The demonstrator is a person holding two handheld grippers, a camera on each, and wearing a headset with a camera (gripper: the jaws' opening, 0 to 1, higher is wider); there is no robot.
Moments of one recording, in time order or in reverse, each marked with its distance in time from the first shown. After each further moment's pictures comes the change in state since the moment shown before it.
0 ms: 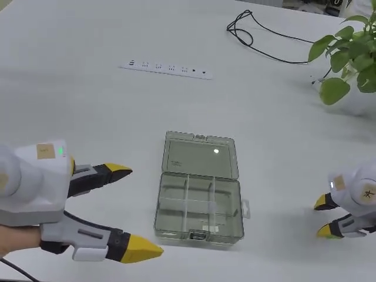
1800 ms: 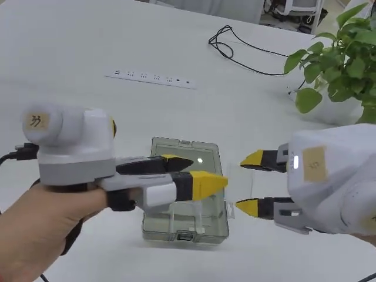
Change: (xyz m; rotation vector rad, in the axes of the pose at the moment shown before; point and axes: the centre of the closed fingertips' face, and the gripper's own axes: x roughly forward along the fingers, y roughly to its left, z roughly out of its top) left arm 0.044 -0.051 0.104 -0.400 -0.287 -0.152; right arm -0.152 0.065 0.237 -0.186 -0.306 -0.384
